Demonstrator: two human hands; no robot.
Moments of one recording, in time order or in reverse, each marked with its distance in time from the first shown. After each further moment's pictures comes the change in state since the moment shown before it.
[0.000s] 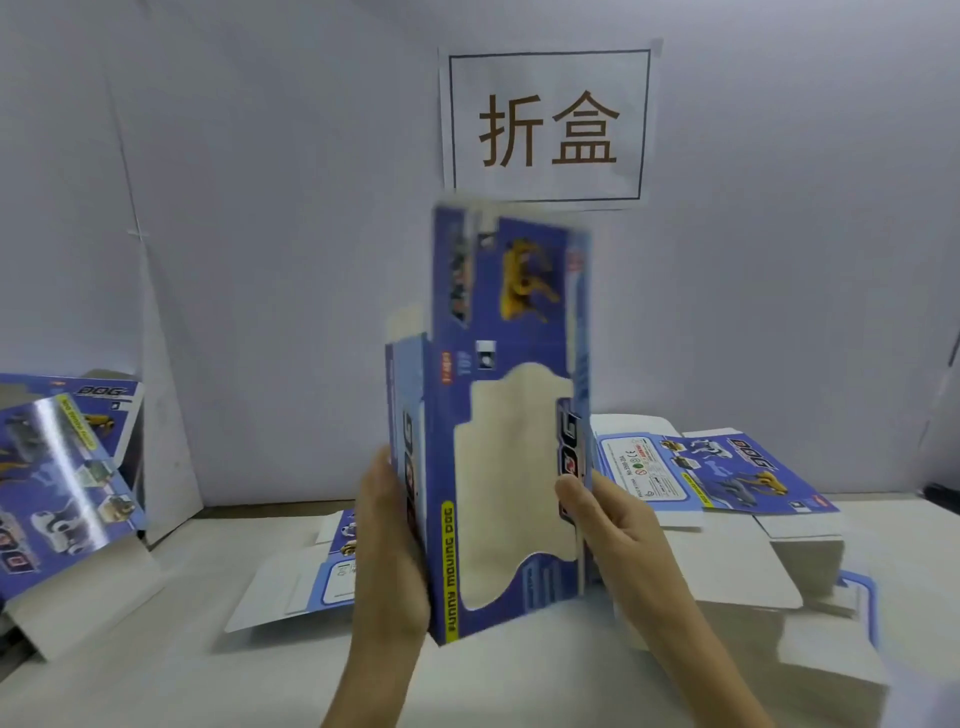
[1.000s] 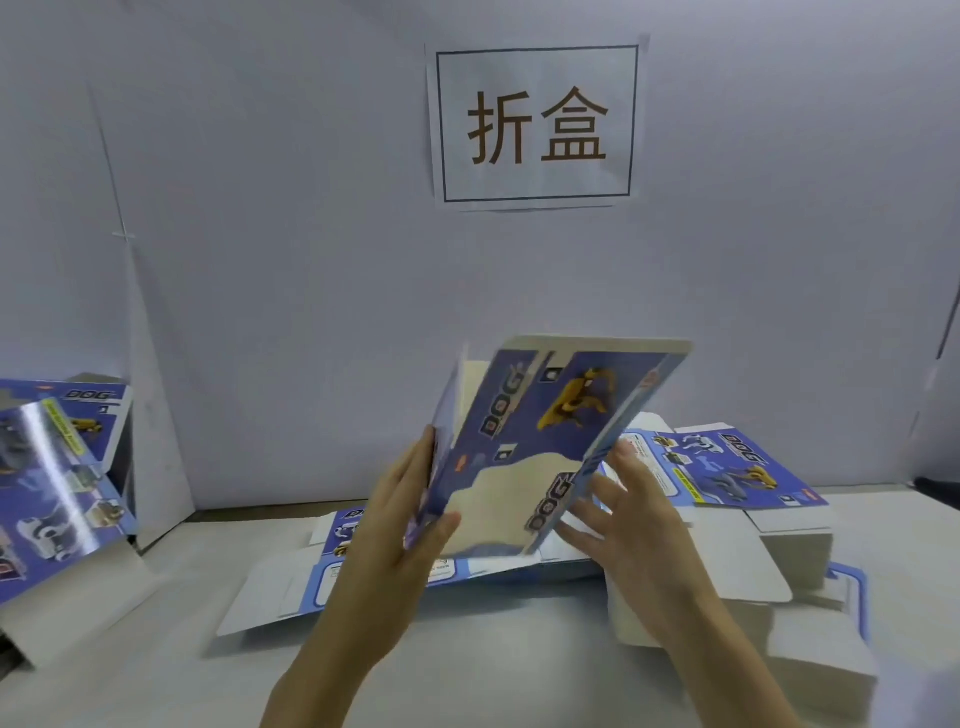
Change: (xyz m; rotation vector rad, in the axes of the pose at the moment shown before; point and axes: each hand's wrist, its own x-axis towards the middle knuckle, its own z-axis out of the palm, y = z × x) left_hand 0.008 -0.001 -0.021 0.611 -0.392 0.269; right_hand 0.008 -0.002 -0.016 0.463 0.075 0.227
